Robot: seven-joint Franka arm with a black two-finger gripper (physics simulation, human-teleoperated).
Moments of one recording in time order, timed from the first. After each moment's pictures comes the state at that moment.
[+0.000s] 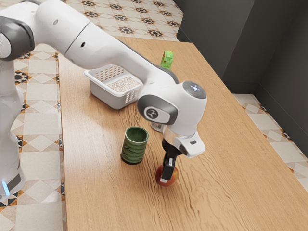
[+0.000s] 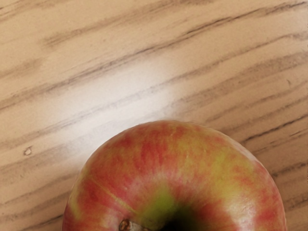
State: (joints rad) arm -0.29 0.04 -0.15 -2.01 0.03 2.05 -0.04
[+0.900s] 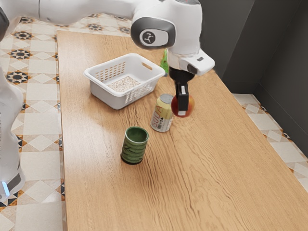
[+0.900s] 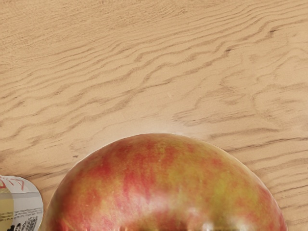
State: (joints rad) arm -0.24 -0.21 0.01 -1.82 0.06 1.85 -0.04
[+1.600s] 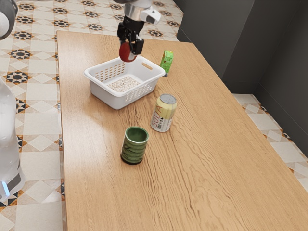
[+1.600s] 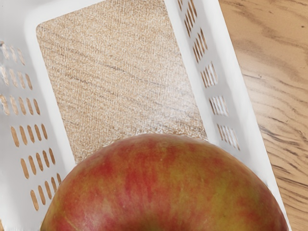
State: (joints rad) arm 0.03 -0.24 0.31 -1.83 0.15 1.58 -0.01
